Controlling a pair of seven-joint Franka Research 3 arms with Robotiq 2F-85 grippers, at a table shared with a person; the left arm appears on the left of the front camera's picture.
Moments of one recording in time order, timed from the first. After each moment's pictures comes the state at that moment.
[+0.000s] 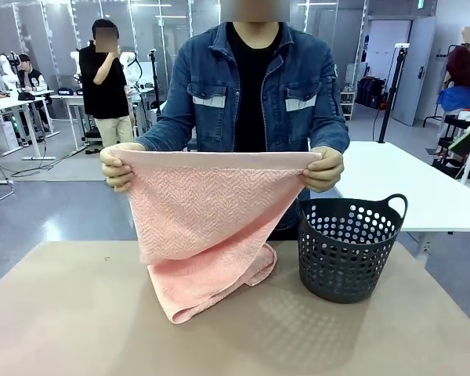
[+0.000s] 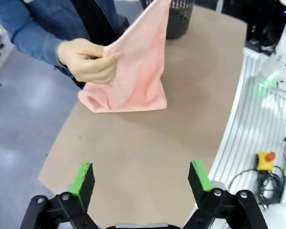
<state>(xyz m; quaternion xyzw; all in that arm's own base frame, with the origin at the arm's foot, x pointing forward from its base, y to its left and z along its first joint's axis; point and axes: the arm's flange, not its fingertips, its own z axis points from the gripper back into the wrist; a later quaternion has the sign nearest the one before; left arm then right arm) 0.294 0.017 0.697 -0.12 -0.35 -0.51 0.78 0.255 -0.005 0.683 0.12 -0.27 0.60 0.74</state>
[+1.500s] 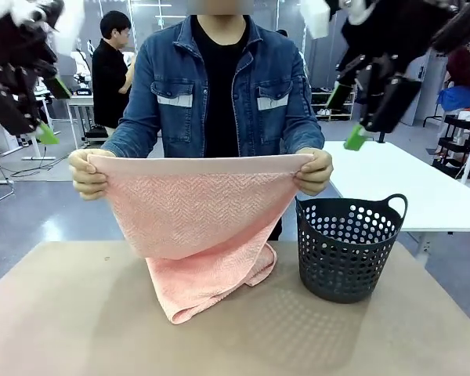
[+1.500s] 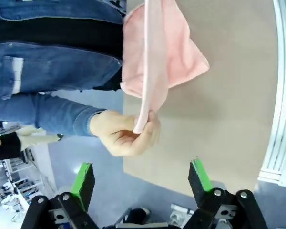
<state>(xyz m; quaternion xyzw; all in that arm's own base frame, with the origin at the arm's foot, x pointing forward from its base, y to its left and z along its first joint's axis) 0.312 -0.166 0.731 0.16 -0.26 -0.68 0.67 0.305 0.180 0.736 -0.06 -0.22 0.72 0.66</state>
